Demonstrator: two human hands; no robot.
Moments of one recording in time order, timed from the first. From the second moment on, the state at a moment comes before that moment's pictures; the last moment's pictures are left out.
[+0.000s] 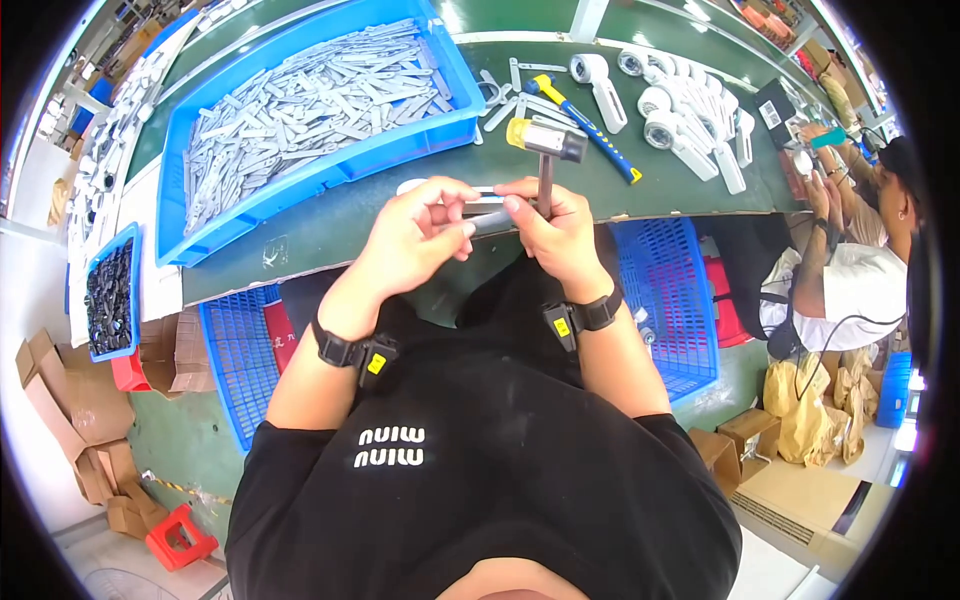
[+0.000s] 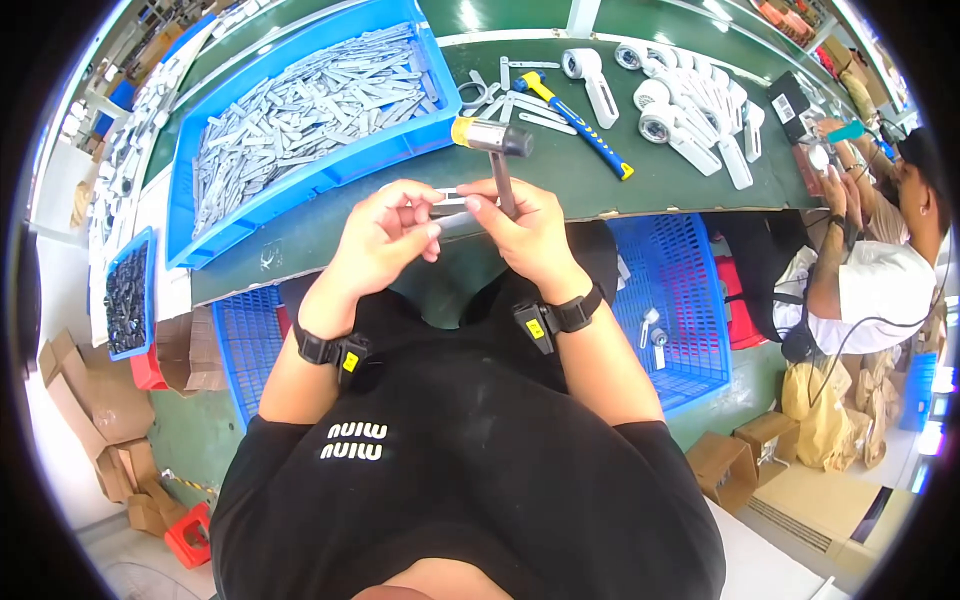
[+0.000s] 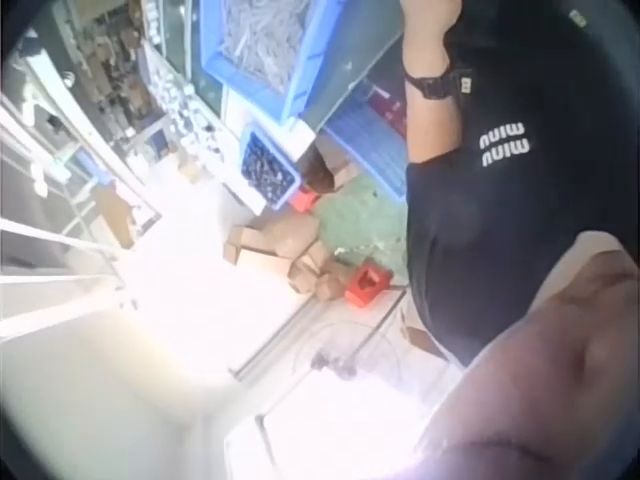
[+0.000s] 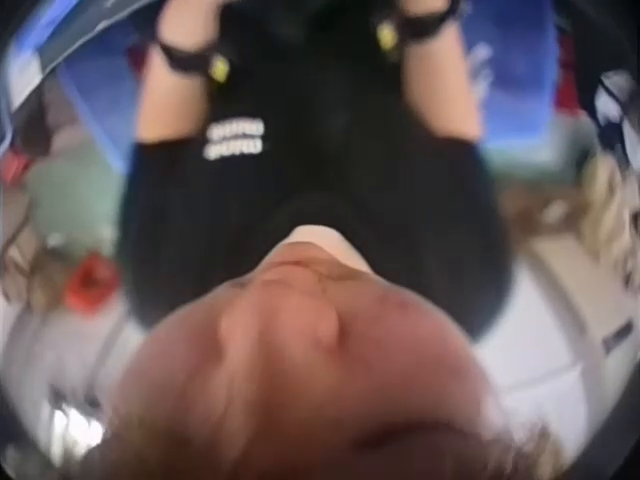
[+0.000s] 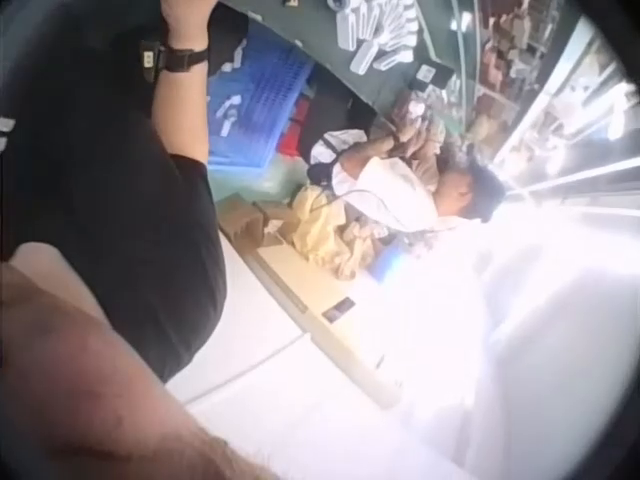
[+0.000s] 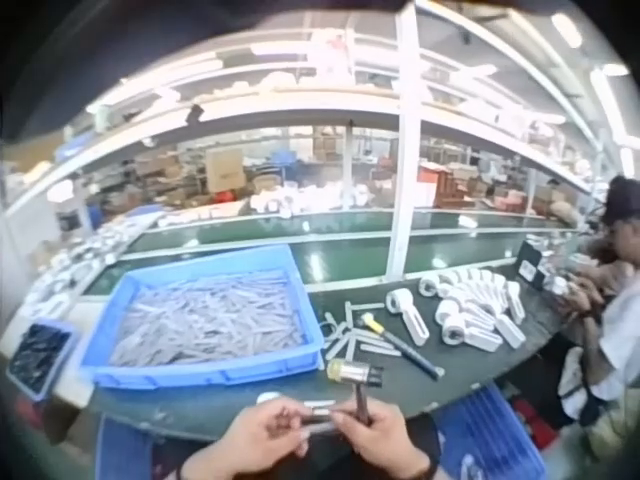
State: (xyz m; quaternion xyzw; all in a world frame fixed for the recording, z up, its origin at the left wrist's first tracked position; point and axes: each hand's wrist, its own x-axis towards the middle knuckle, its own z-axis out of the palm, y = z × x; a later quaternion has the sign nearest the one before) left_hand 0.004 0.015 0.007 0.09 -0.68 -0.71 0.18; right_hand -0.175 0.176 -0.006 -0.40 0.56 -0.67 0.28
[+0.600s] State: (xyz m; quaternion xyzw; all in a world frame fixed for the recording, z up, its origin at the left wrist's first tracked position) left_hand -0.025 -0.006 0.000 0.12 -0.92 -0.23 0.30; right_hand -0.183 0.157 -0.013 -0.28 0.73 -0.60 0.18
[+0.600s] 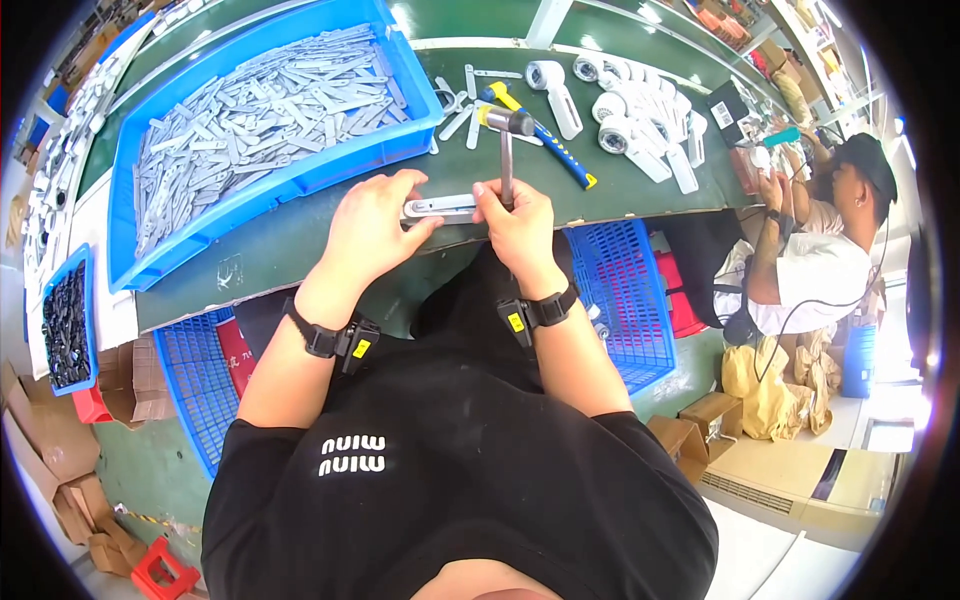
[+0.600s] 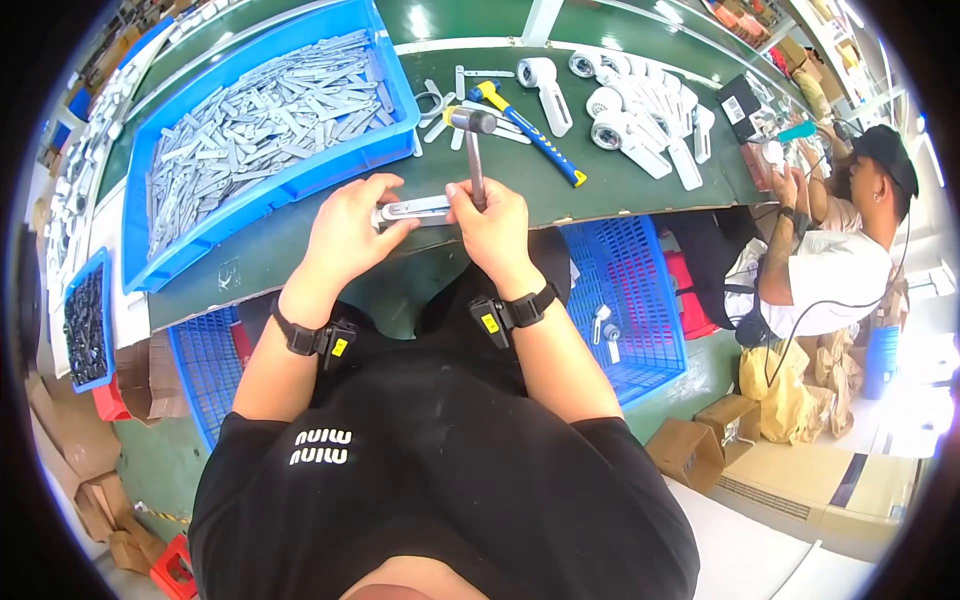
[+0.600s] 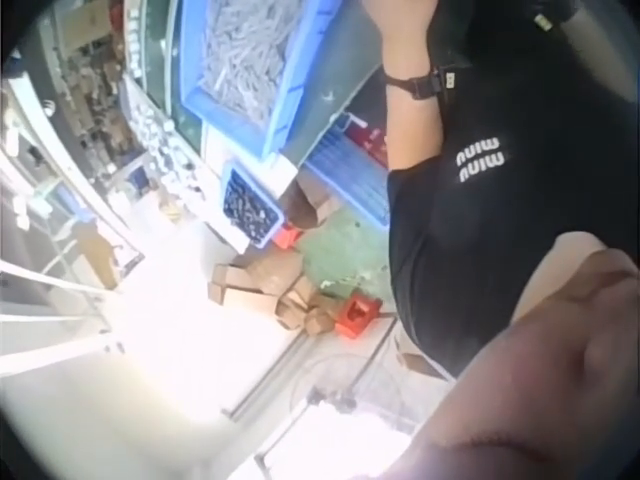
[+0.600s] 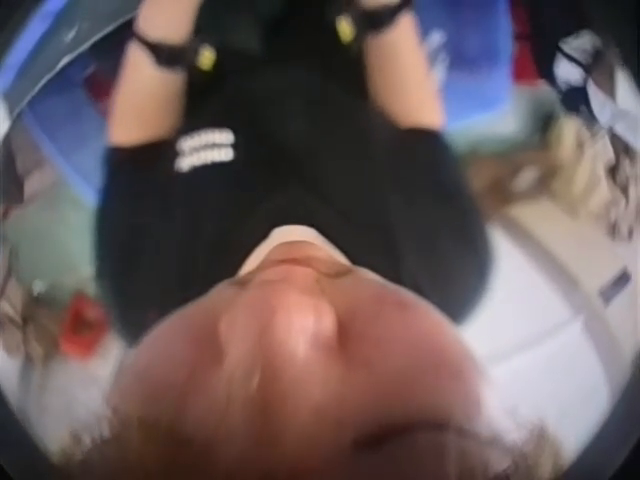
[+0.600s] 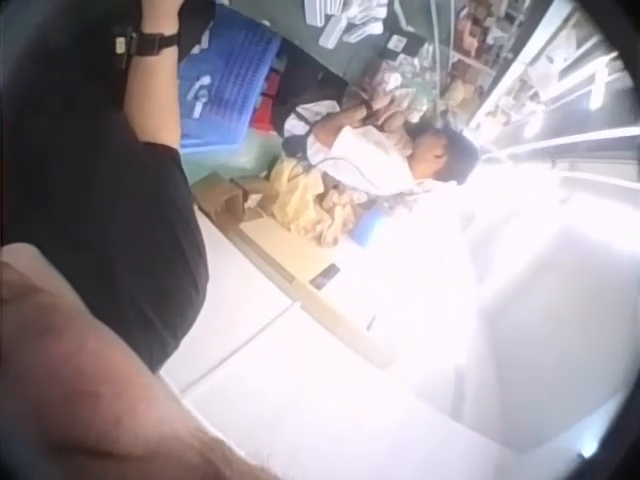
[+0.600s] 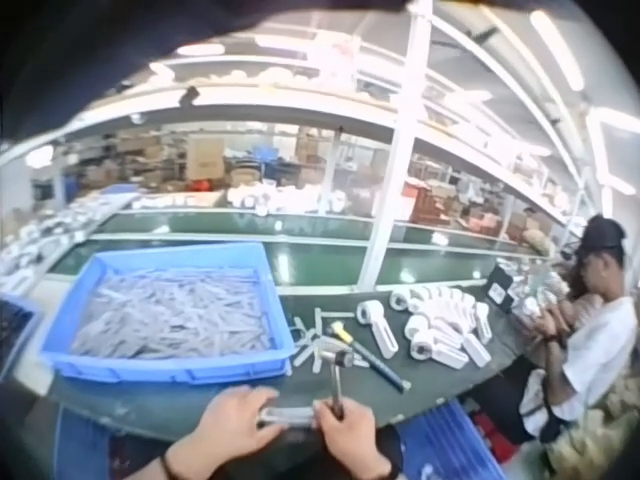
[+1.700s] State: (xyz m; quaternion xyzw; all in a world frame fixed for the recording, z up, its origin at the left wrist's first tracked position) left_hand -0.028 0.009 -0.003 0.11 -0.93 -0.11 0.32; right_hand -0.192 0.157 -0.020 -0.42 0.78 -0.46 0.09
